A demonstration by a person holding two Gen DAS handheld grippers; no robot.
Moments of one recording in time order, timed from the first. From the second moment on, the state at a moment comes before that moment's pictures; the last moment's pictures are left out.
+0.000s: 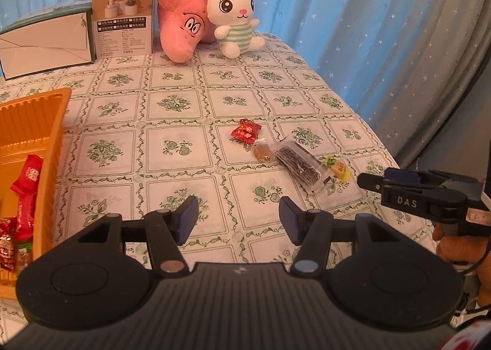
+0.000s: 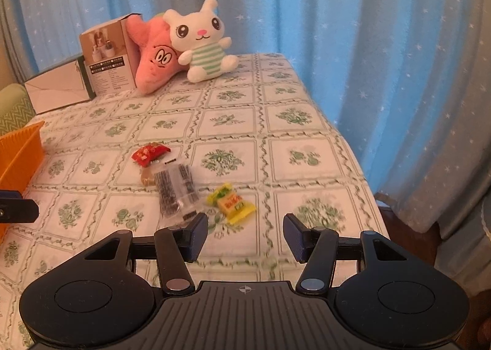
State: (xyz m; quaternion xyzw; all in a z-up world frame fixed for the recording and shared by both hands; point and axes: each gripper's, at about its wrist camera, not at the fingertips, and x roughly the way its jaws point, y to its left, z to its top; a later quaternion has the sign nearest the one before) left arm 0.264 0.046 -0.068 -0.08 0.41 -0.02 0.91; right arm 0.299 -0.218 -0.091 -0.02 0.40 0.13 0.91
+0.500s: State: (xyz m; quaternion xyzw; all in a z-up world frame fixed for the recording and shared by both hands) left arm 0.292 0.044 -0.092 -0.10 0.42 -0.03 0.90; right arm 0.345 -0.201 -0.133 -0.09 0.41 0.18 0.89
